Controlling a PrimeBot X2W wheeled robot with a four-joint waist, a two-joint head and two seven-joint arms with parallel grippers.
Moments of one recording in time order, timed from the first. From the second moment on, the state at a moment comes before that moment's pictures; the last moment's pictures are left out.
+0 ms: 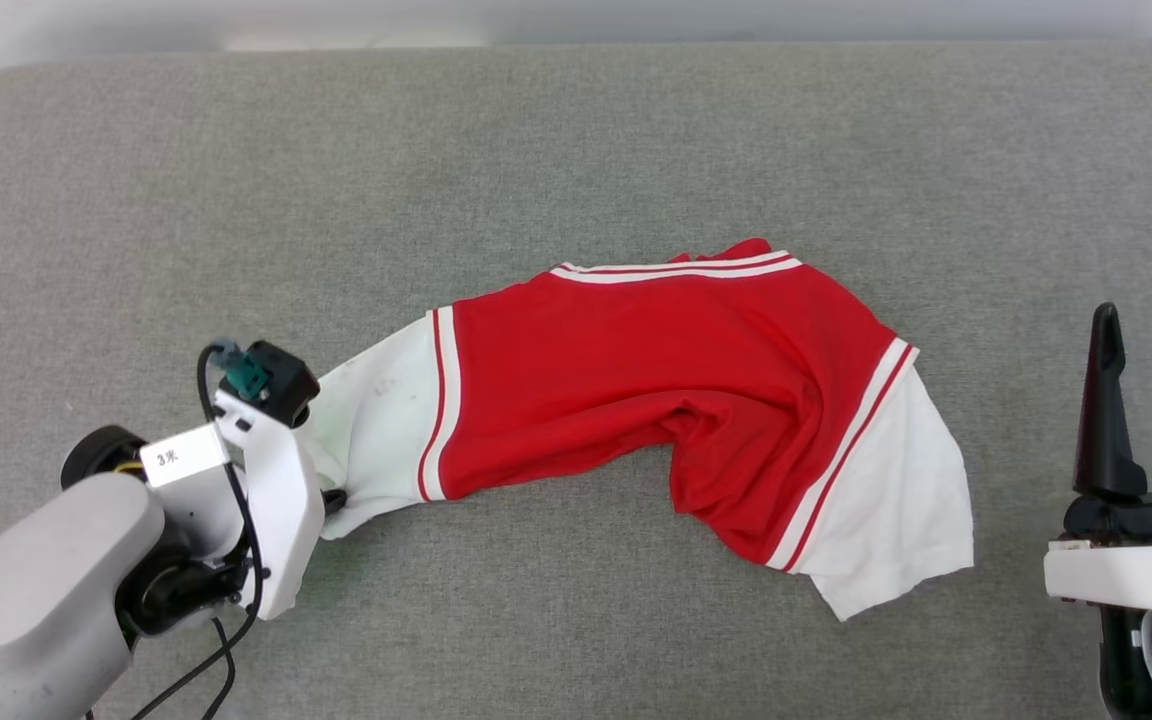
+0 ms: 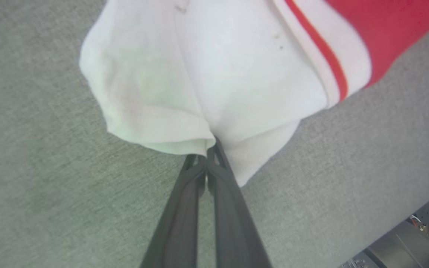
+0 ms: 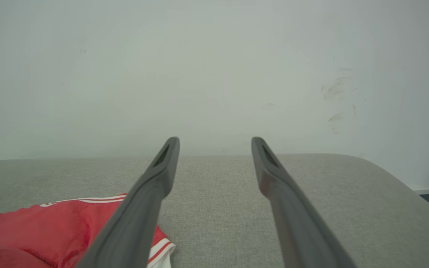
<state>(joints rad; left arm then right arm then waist) -0.73 0.81 -1.01 0.21 -1.03 -0.08 0.60 -0.11 -0.05 -0.18 -0.12 0.12 0.13 -0.26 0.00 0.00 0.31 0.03</state>
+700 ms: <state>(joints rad) -0.86 0.92 -0.85 0.13 -1.07 -0.03 0.54 -0.08 -0.05 -0.18 -0.12 0.11 0.13 -0.26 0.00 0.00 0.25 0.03</state>
